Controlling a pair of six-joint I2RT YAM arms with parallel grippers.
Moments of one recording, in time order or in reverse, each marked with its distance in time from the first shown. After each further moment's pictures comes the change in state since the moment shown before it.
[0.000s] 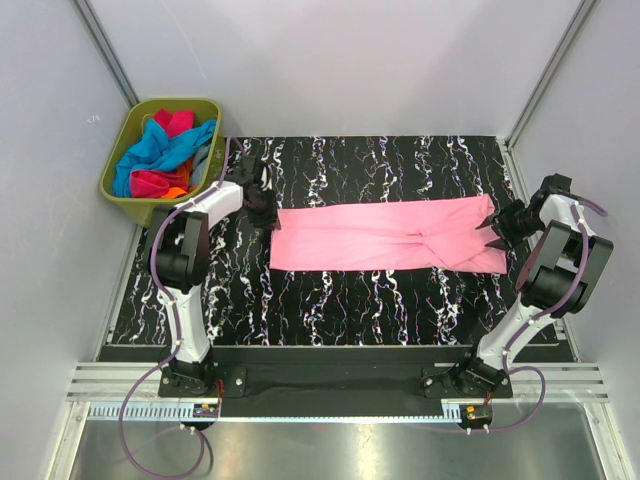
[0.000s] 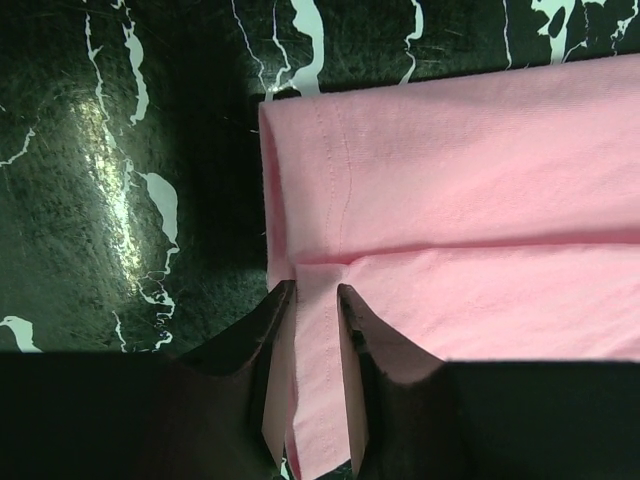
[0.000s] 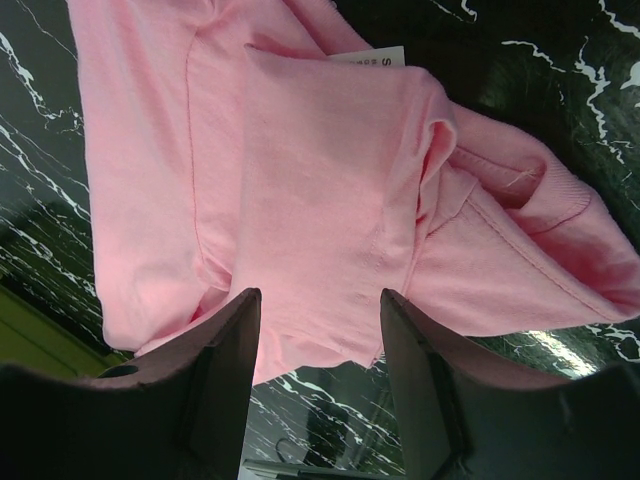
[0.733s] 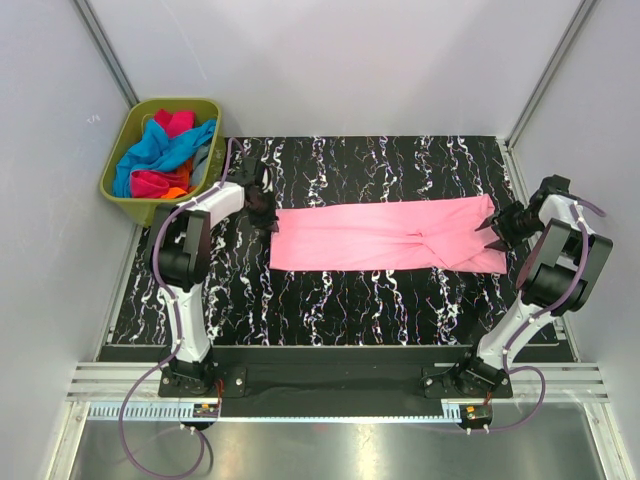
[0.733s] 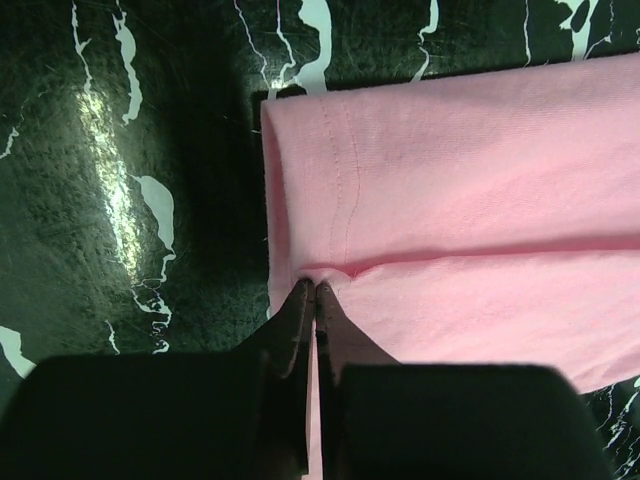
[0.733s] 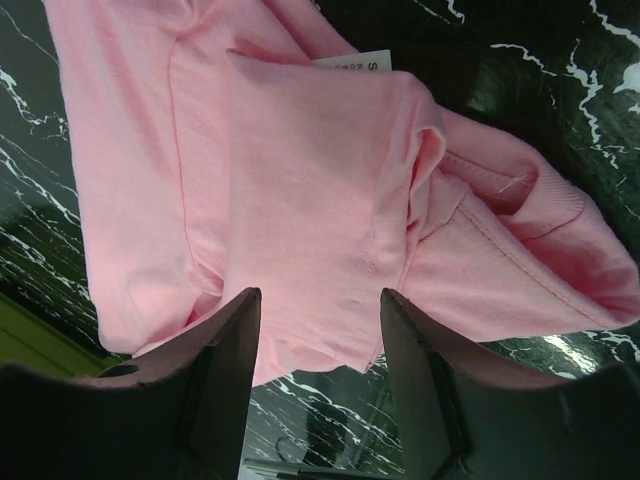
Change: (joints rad) left arm -0.003 0.019 0.000 0.001 0.000 -0.004; right arm 0.000 0.013 0.000 0.000 -0.001 0.000
